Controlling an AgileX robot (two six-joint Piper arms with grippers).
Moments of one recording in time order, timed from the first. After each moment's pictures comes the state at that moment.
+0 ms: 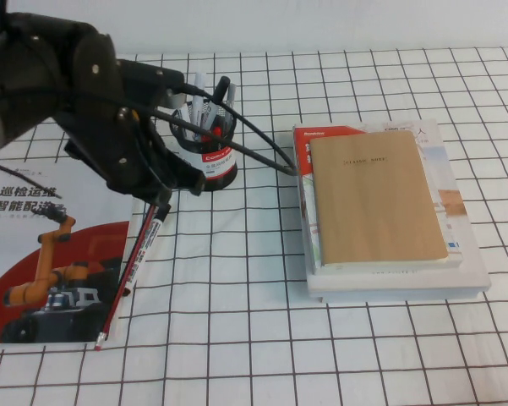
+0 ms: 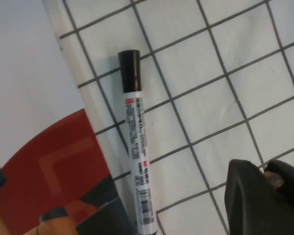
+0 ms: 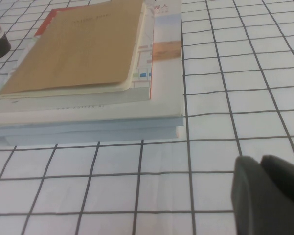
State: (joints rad) right arm 0.12 -0.02 0.03 0.14 0.37 0.03; left arm -0.45 1.73 -1.46 0.00 1.04 0.06
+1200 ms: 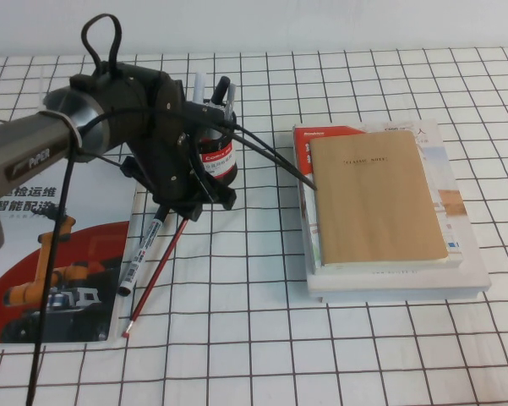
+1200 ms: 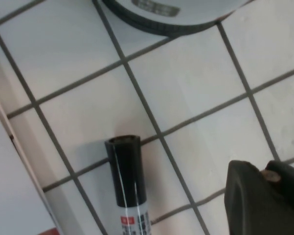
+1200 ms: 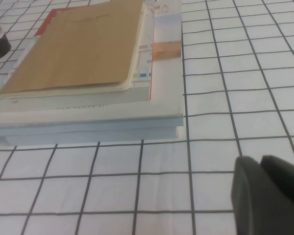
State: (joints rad) right arm 0.12 -0.02 0.03 0.14 0.37 0.03; left arm -0.46 2.06 -1.63 0.00 0.95 0.08
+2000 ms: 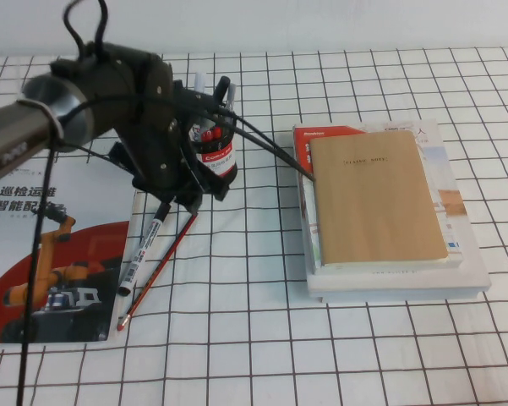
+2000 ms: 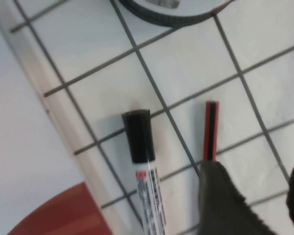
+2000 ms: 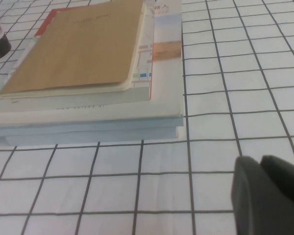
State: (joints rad) right arm 0.12 -0.02 0.03 0.14 0.37 0.03; left arm -0.46 1.99 -1.63 0.03 1.01 0.08
